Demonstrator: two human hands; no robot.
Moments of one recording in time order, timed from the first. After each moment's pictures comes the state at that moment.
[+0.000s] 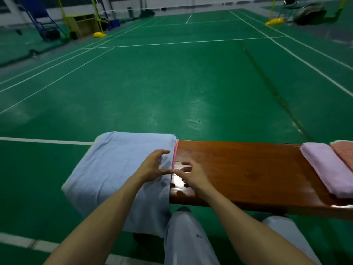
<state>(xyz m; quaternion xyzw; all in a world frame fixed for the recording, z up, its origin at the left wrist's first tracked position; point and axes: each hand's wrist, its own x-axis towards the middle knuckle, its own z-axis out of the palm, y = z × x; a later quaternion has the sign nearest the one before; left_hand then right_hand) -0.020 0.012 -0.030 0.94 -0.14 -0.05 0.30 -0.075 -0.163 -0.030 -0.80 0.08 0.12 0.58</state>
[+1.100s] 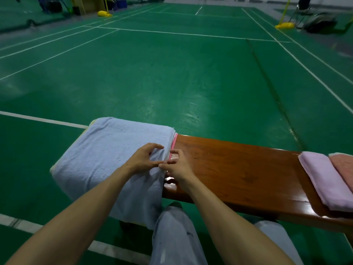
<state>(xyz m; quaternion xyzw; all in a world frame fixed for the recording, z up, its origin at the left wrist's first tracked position) -0.016 0.034 -0.041 0.93 -0.13 -0.06 0.34 -0.054 -0.129 -0.038 -0.71 0.08 0.18 0.68</state>
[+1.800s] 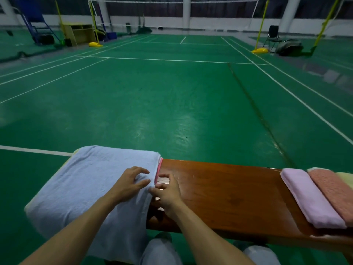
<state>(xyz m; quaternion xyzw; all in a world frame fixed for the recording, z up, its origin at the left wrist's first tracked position) -0.010 0.027 -0.032 0.93 -0.14 -0.03 0.34 -0.053 -0.144 -0.032 -0.63 0.11 0.17 0.75</state>
